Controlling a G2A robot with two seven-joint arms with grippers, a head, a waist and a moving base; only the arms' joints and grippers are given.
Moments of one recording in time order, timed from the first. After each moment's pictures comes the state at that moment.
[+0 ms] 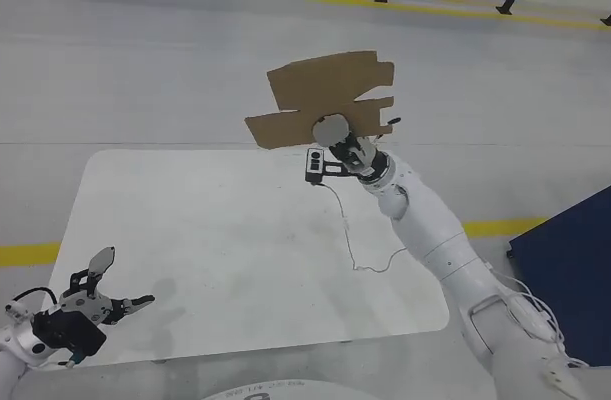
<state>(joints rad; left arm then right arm) 1.94 -0.91 -1.57 -1.73 2.08 -0.23 0.94 -0.97 -0.92 0.91 -1.31 2.35 1.01 0.79</state>
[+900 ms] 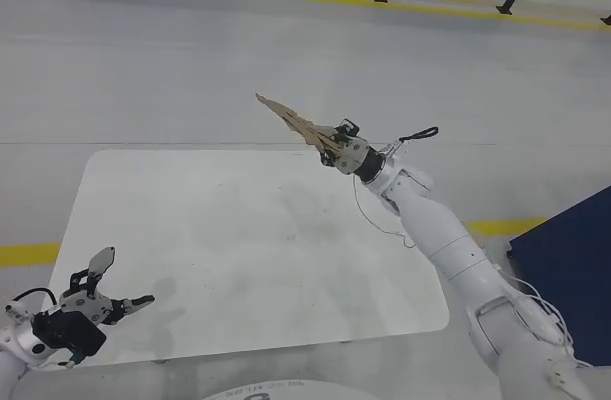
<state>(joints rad) 1.94 -0.91 -1.57 -1.73 2.08 -0.23 0.94 -1.00 -0.89 0.97 -1.30 1.49 0.18 0.97</state>
